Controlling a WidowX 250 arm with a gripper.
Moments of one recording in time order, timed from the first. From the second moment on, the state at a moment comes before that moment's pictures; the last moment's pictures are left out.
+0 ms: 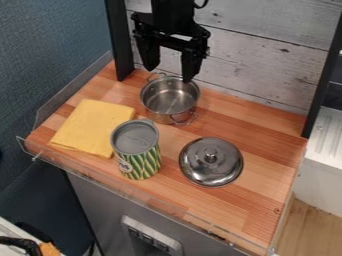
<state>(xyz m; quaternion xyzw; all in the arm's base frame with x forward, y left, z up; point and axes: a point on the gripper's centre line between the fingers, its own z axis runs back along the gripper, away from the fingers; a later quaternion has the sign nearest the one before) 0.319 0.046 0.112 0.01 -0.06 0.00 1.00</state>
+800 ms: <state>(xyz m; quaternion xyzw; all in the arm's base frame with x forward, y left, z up) 0.407 0.041 0.034 0.00 -0.04 0.06 1.00</state>
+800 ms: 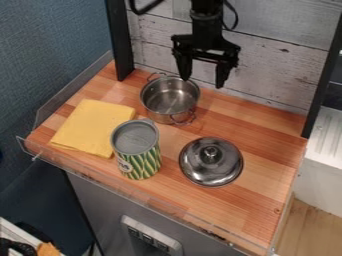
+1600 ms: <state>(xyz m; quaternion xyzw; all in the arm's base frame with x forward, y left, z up) 0.391 0.048 -0.010 0.00 0.01 0.11 0.99</state>
